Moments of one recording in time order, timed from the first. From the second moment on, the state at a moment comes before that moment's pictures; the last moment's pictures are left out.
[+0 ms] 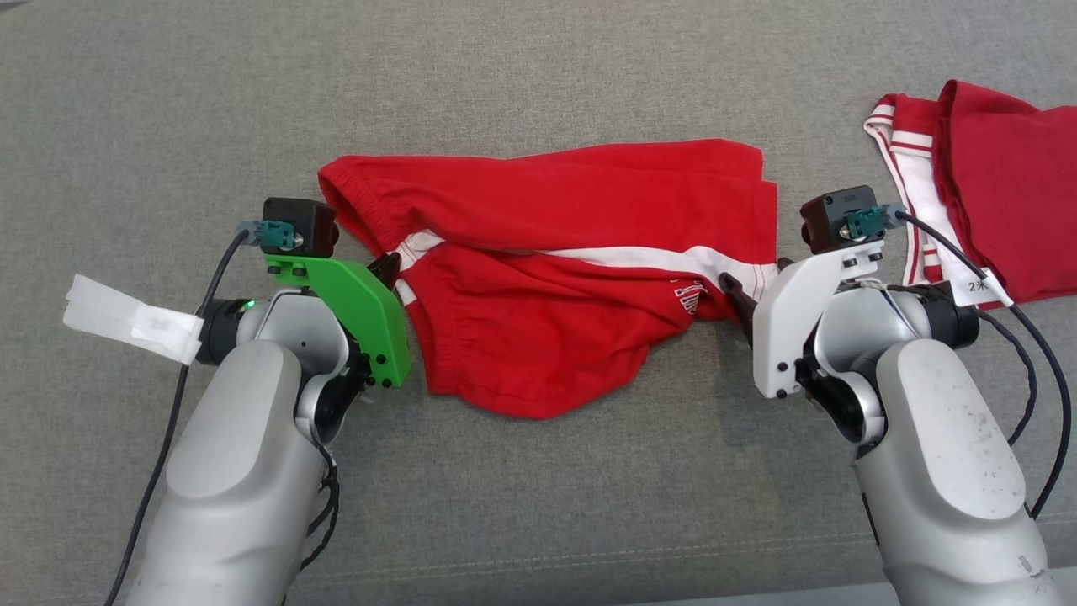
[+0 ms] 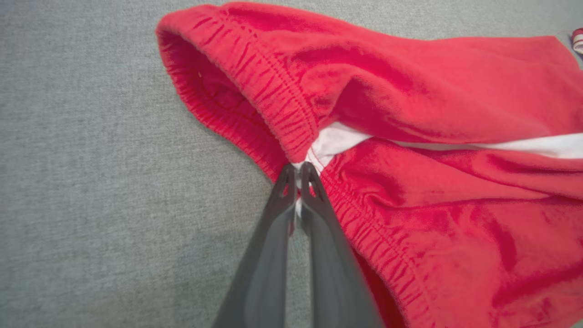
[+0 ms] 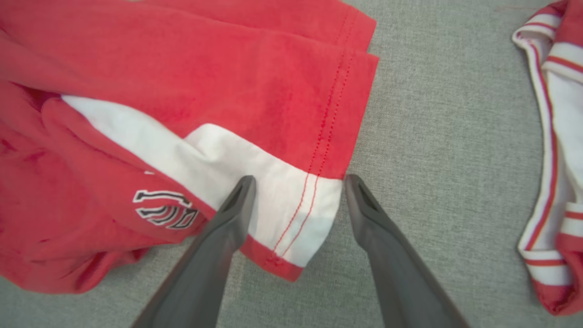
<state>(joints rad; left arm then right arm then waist) -0.65 0.10 -0.32 0.63 -0.47 -0.12 0.34 -0.48 -0.05 0.08 0.24 0.13 0.13 0.62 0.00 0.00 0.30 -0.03</state>
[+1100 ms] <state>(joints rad) -0.66 0.11 -0.30 0.61 -0.50 -0.09 0.23 -0.44 -0.05 0.04 0.22 0.17 0.13 0.58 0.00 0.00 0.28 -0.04</state>
